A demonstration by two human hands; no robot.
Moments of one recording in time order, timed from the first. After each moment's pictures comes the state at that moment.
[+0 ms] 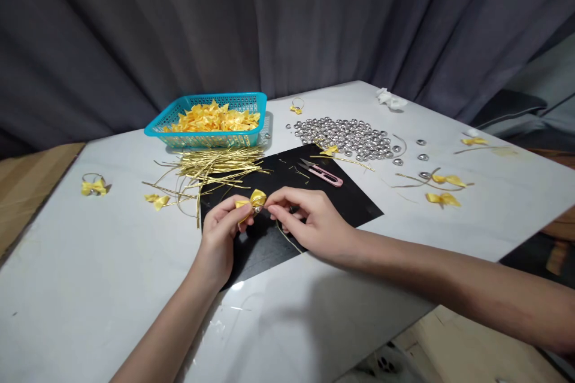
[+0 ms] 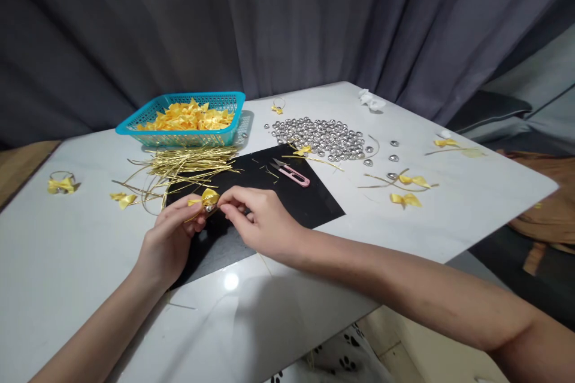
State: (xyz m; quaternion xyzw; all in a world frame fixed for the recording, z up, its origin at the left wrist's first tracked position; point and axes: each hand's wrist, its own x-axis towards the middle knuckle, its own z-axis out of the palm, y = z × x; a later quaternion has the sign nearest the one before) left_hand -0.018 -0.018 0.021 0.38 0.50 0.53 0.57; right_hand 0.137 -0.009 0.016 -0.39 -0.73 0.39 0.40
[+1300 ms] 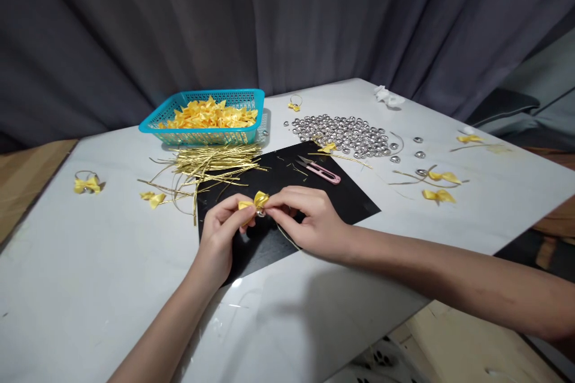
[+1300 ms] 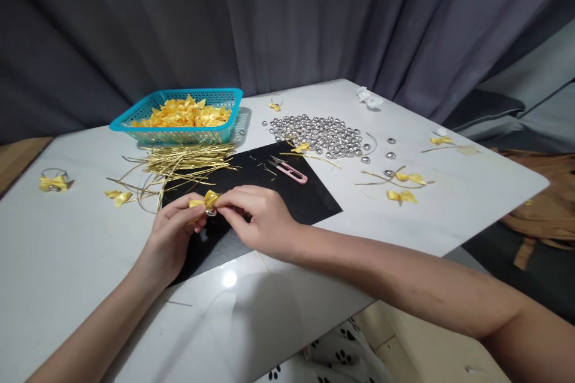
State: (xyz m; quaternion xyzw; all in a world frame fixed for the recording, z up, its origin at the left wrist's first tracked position) left_hand -0.021 -0.019 0.010 0.47 0.46 0.52 0.55; right_hand 0.140 -0.005 0.005 -0.30 -0.81 0.19 0.48
